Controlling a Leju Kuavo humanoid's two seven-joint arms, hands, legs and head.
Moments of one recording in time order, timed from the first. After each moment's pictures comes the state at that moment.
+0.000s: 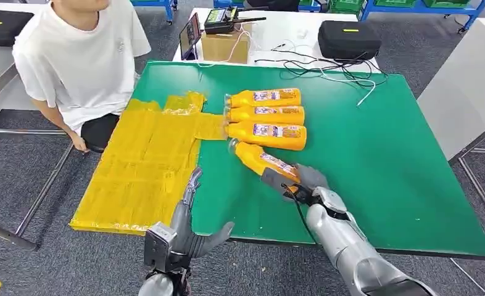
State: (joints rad) left arm 0.04 -0.18 -0.44 -1.36 0.01 0.29 -0.57; right arm -0.59 0.05 0.28 -0.51 0.84 -0.06 0.14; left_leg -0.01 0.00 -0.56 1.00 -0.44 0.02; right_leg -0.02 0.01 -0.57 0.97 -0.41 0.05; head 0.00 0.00
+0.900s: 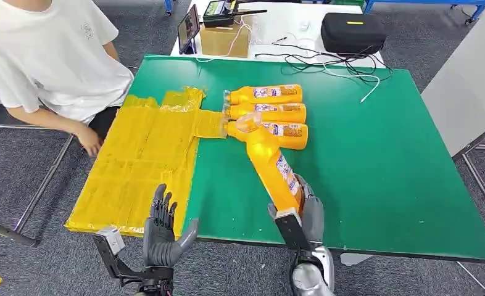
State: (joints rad) left arm 0.19 -0.14 -0.44 -1.56 0.53 0.38 -0.53; right arm -0.10 0.16 0.24 -1.09 0.40 -0.65 -0.47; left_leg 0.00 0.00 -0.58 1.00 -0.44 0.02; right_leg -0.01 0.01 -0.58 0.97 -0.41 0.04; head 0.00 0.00
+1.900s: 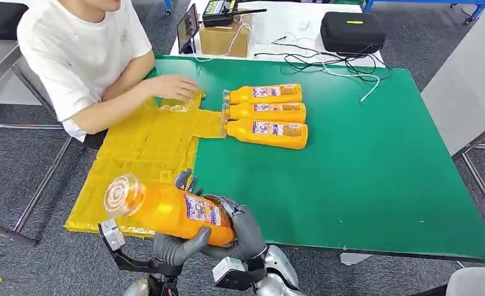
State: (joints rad) left arm 0.09 -0.10 -0.49 -1.51 0.62 -0.05 -0.54; right arm -0.19 0.15 0.72 -1.05 0.36 -0.42 -0.69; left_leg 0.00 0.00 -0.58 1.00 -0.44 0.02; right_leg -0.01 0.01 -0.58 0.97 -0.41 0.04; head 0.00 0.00
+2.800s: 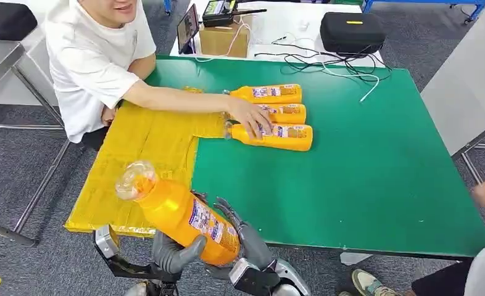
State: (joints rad) left arm 0.13 -0.12 -0.44 -1.51 0.63 -0.18 -0.59; right arm -0.07 0.08 0.63 -1.18 0.32 -0.18 -0.60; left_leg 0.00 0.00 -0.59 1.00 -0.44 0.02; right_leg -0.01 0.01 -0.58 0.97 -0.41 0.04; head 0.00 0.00
